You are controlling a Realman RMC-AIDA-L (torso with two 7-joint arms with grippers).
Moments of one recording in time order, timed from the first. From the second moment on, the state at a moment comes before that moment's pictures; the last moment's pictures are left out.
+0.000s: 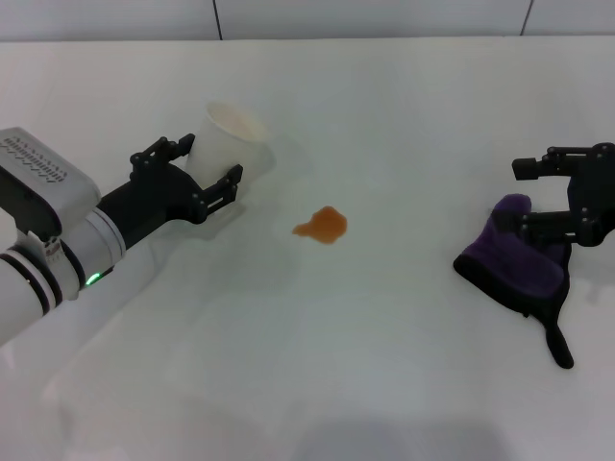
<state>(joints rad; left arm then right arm) -0.64 -2.09 2.84 -0.05 -0.77 1.02 -0.46 0.31 2.00 -1.02 -1.15 -1.85 -1.50 1.60</state>
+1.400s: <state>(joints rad) -0.60 -2.08 2.83 0.01 -0.78 1.02 -0.43 0.31 2.00 -1.02 -1.19 -1.87 -1.50 1.60</state>
